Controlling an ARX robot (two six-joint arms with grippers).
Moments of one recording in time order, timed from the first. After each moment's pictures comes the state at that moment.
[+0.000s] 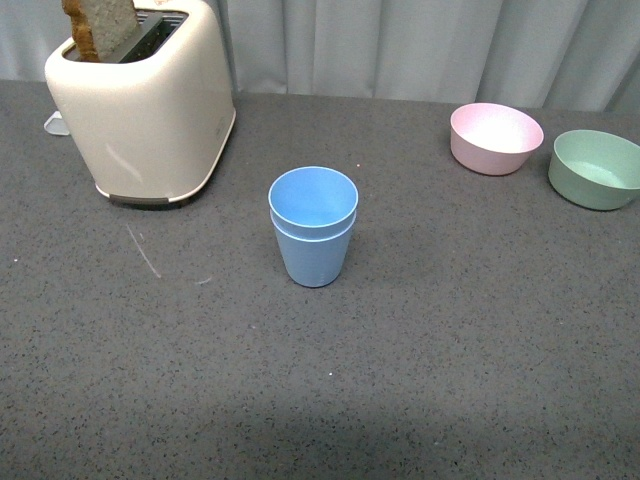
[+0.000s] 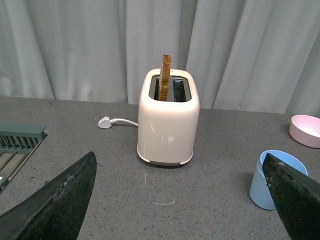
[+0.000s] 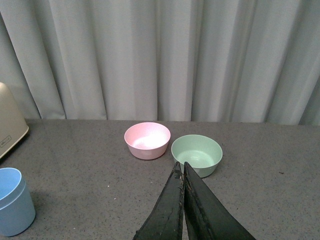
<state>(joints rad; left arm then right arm) 0.00 0.00 0.02 0.00 0.00 0.00 0.00 0.51 0.00 0.50 0.00 0.00</state>
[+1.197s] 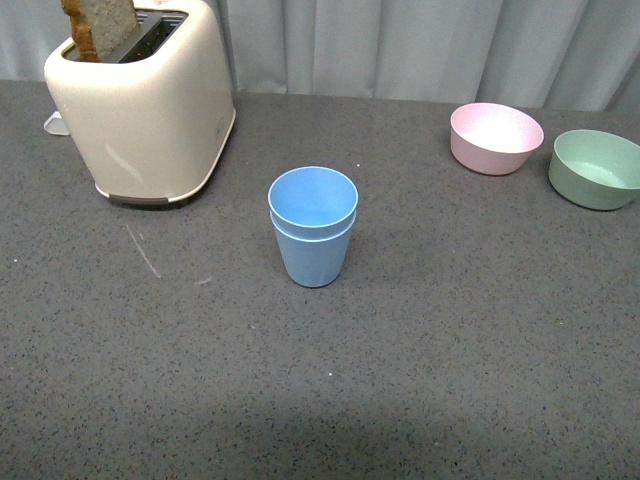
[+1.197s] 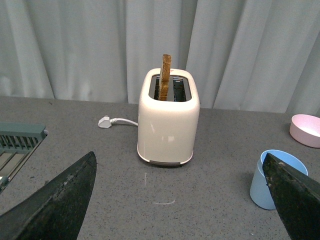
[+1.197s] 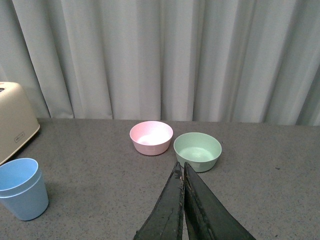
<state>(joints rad) 0.00 0.00 0.02 0.00 0.00 0.00 0.00 0.00 0.00 0.00 0.00 0.00</state>
